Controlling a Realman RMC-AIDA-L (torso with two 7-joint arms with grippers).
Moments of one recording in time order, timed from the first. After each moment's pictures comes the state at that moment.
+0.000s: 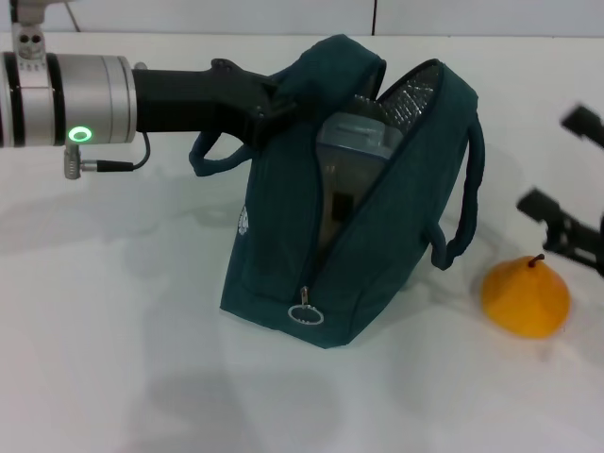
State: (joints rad) left arm -0.54 -2.08 1.08 1.03 1.82 1.38 -1.80; right arm 0.25 2.01 -1.25 -0.46 -0.95 -1.77 0.67
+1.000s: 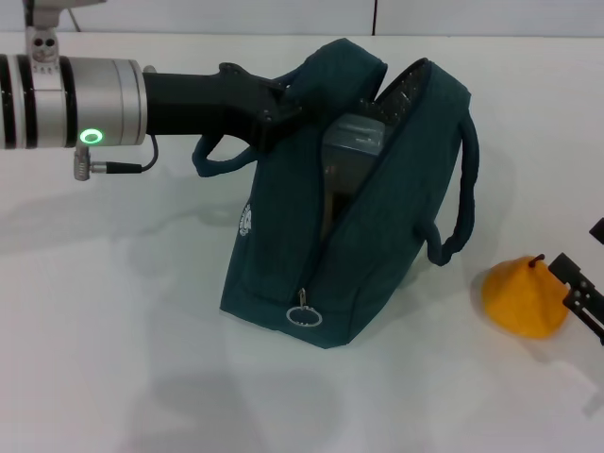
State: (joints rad) left arm -0.55 -2.08 1.08 1.00 1.82 1.36 -1.79; right arm 0.25 2.01 -1.25 0.05 -0.82 -1.74 0.36
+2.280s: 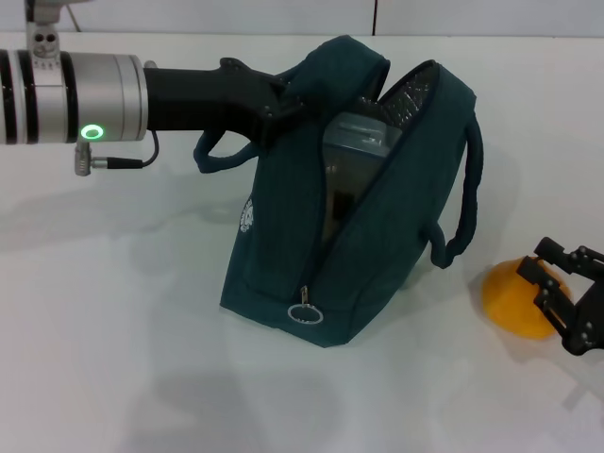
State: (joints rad) left arm -0.56 -2.08 1.08 0.99 1.82 1.36 -1.78; right arm 0.30 2.02 -1.29 0.01 -0.88 -1.64 0.40
